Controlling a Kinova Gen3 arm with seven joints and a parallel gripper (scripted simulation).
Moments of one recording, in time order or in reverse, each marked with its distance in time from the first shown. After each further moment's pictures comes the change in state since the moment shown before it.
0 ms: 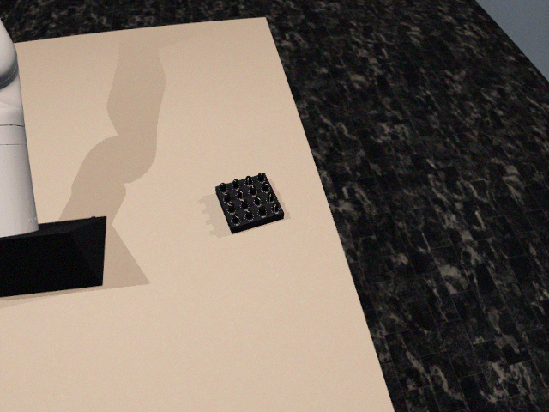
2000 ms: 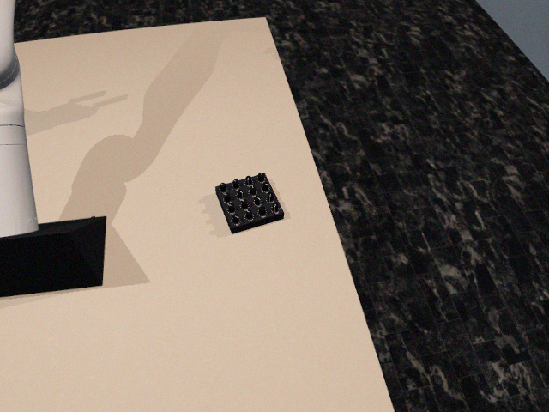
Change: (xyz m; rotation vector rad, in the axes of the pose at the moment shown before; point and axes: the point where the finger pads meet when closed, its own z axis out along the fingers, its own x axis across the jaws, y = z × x) arm 0.186 0.220 0.073 -0.065 0.033 0.525
